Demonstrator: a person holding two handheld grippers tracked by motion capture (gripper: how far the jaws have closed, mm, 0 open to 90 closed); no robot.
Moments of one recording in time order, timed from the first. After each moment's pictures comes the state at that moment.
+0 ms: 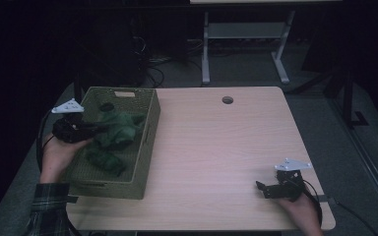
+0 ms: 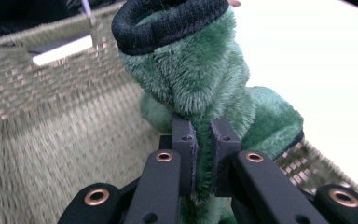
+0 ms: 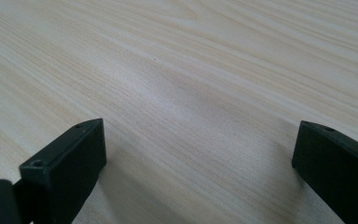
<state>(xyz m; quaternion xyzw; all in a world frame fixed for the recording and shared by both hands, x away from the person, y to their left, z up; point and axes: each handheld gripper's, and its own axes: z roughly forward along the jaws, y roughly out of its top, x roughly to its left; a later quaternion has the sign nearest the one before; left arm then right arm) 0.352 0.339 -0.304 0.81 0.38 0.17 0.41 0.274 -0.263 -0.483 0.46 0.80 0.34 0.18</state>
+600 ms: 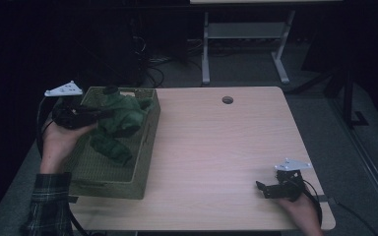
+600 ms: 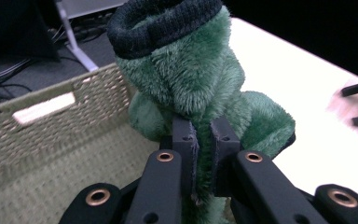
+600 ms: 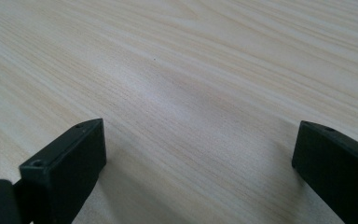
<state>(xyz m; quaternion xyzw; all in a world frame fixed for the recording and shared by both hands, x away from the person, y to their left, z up) 0.356 0.315 -0.258 0.80 0.36 0.16 0.46 0.274 -0.263 -0.483 0.46 0.80 0.34 0.18</state>
